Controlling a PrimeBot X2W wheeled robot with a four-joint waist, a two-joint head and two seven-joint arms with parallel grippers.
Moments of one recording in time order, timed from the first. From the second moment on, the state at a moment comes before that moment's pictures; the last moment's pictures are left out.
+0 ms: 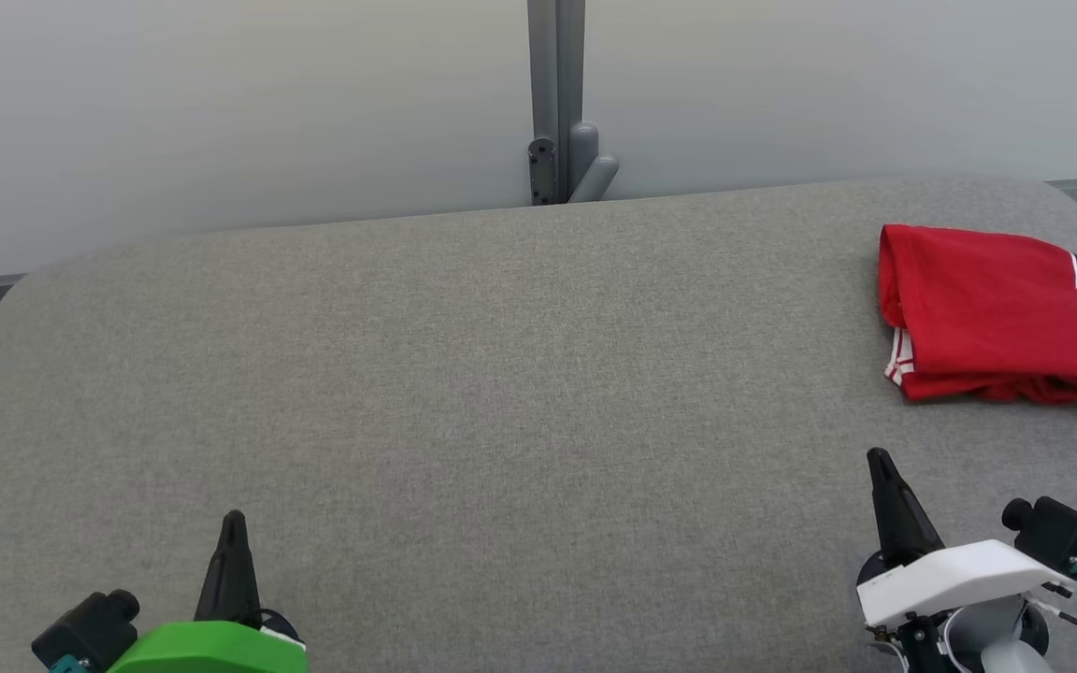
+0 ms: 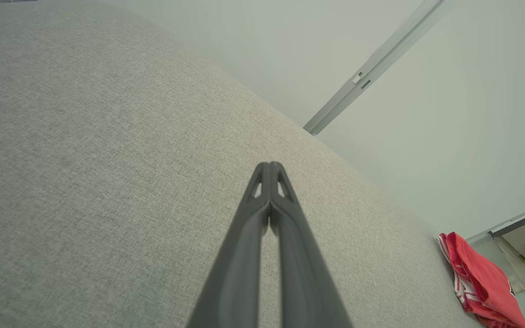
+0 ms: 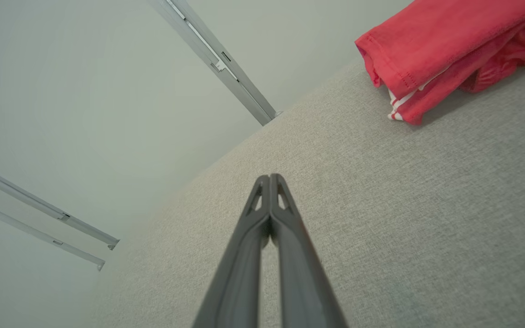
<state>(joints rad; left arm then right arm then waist) 0.05 0.06 -0.05 0.20 -0.76 -0.03 -0.15 -0.01 -0.07 0.04 0.20 0.72 0.13 -0.12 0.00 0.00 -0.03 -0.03</state>
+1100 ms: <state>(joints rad) -0.06 0.06 0.03 0.26 -1.14 -0.07 -0.05 -0.14 -0.07 -0.02 0.31 1.12 0.13 0.00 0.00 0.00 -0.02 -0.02</state>
